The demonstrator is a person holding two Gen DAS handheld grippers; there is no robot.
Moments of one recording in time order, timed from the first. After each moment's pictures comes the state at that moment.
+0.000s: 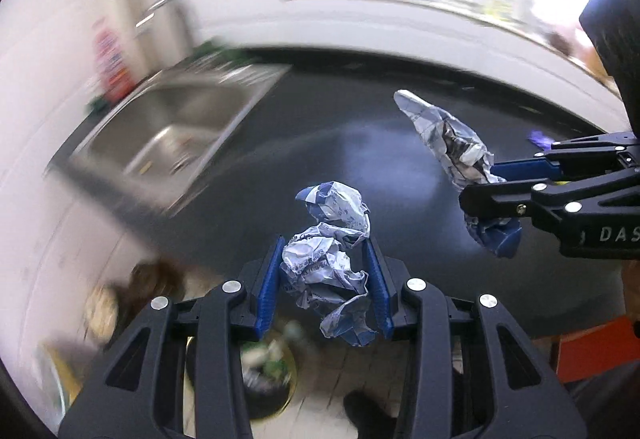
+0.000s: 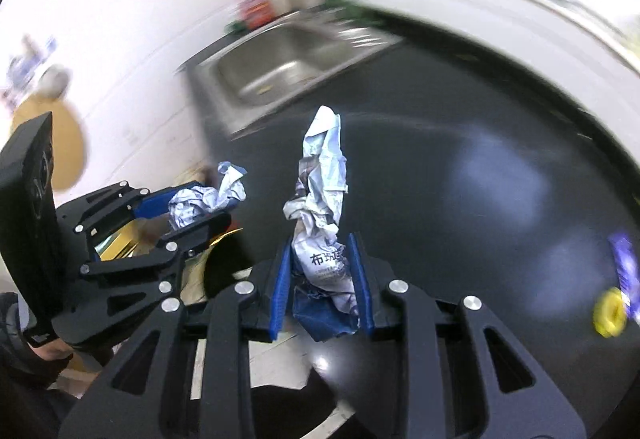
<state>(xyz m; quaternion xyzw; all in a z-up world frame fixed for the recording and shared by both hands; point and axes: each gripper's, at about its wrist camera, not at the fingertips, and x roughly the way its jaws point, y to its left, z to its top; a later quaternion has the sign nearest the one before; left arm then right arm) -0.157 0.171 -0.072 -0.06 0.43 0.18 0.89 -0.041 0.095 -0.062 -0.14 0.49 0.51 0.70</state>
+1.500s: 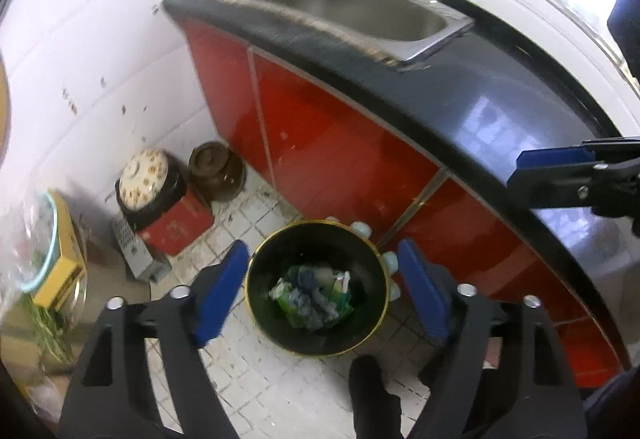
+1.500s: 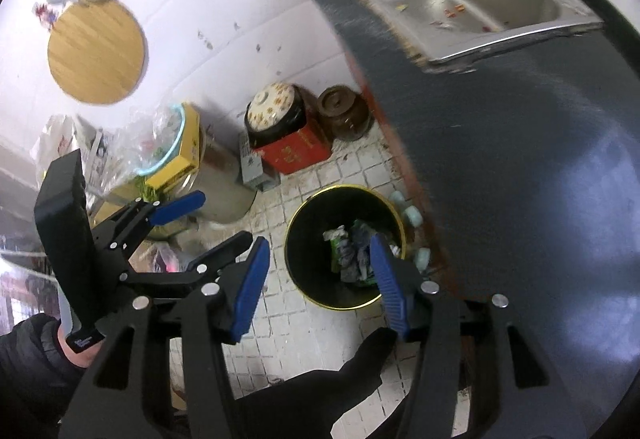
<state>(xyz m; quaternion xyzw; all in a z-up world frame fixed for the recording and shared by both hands) -0.285 0.296 -0.147 -0.19 0.45 0.31 0.81 -0.115 0.241 -0.108 -0.19 0.54 0.57 0.59</state>
